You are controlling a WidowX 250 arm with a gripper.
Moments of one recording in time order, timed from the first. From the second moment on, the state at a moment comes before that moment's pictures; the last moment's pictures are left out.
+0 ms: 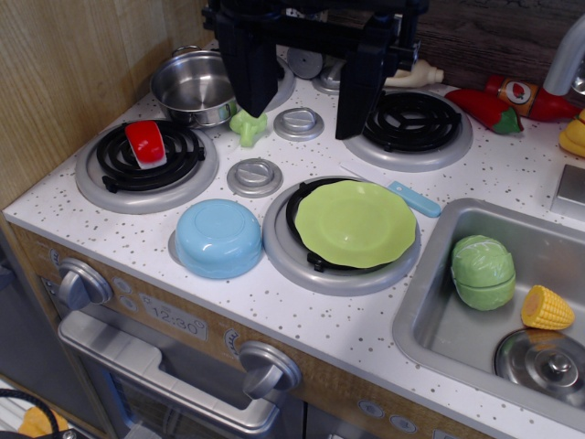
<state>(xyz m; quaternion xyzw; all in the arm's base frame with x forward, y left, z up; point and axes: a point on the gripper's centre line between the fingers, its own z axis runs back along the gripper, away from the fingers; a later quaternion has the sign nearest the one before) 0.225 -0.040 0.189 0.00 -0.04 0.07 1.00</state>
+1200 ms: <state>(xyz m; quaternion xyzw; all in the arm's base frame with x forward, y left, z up) 0.300 0.124 0.112 0.14 -0.15 0.25 0.95</state>
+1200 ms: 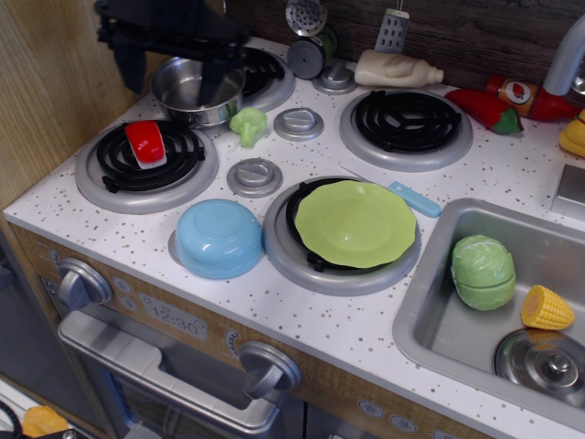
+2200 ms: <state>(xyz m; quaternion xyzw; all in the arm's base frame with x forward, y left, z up) 0.299 0.170 0.060 0.12 -0.18 0.25 0.94</state>
